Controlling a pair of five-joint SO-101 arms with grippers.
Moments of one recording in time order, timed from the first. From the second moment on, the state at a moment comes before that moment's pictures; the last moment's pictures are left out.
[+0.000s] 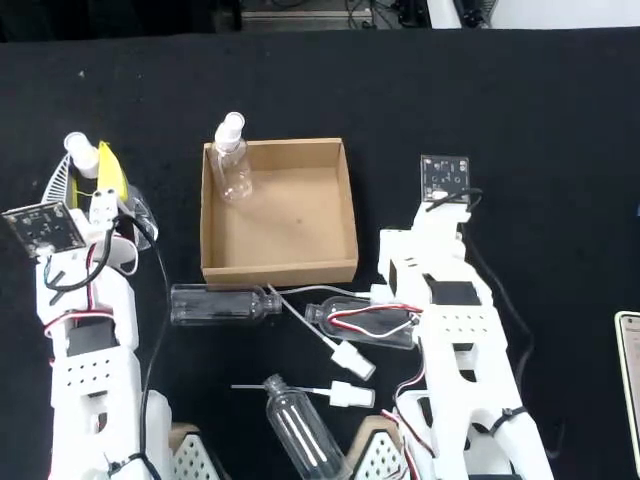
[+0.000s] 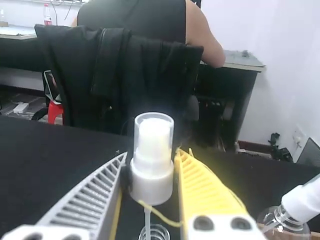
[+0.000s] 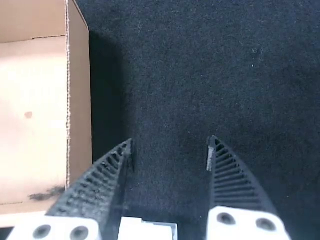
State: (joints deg) left arm -18.6 -61.4 80.0 -13.6 3.1; right arm 0.3 -40.5 69.9 27.5 -1.1
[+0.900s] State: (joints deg) left arm -17.5 -61.4 81.9 -13.7 2.8; right arm -1.0 -40.5 69.9 27.5 -1.1
